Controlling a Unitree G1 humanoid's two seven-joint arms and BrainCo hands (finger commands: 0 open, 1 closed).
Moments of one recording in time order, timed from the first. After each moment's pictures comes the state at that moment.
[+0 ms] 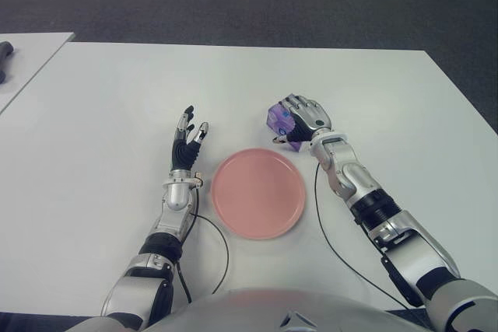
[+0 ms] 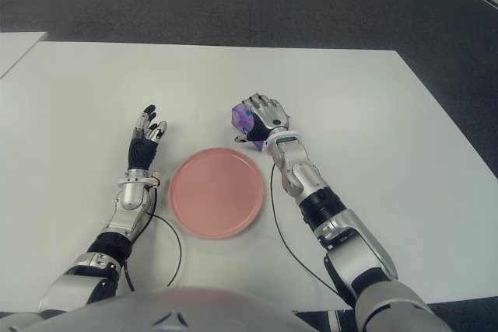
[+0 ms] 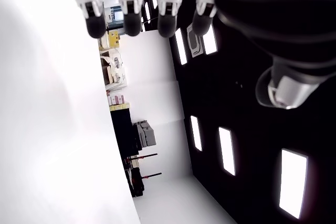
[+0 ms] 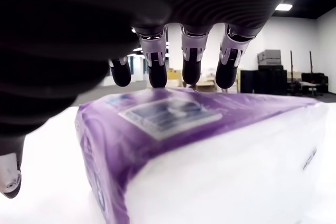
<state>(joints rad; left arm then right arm) -0.21 0.05 0.02 0.79 0.14 -0.72 0.26 -0.52 -0.38 0.53 0.38 -0.96 0.18 -0.01</state>
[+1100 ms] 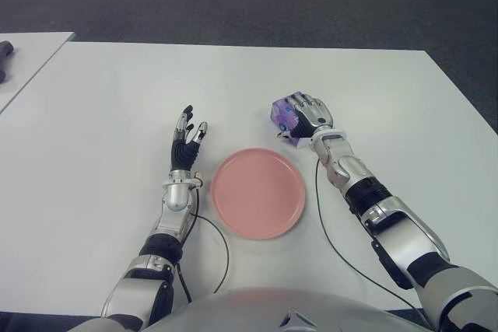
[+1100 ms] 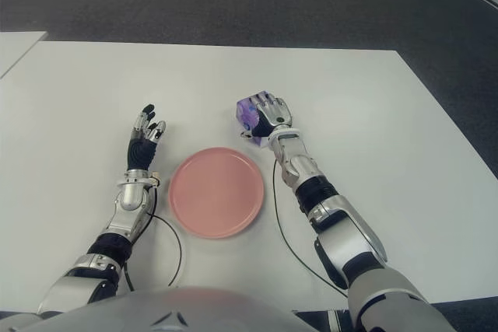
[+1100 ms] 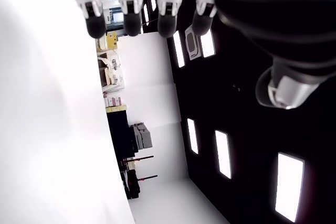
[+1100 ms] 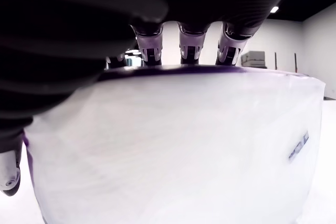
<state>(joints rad) -0.18 0.04 0.02 0.77 0.13 -0.73 0.26 -0.61 -0.34 0.53 0.63 -0.93 0.17 -0.12</state>
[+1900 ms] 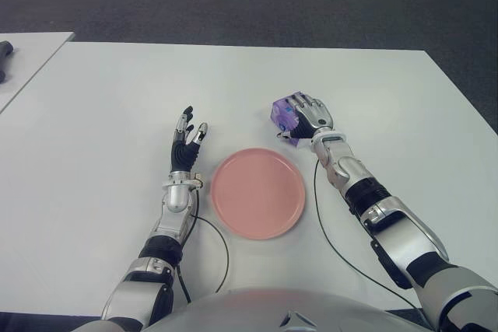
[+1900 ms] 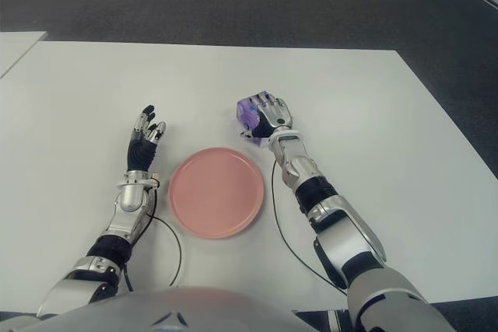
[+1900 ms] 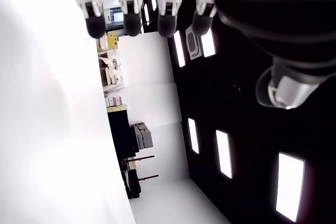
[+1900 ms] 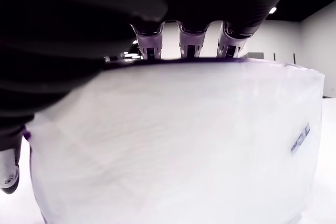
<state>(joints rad) -0.17 0.05 0.02 0.75 0.14 -0.72 0.26 -0.61 -0.34 0.53 0.67 -0.92 0.15 -0.17</state>
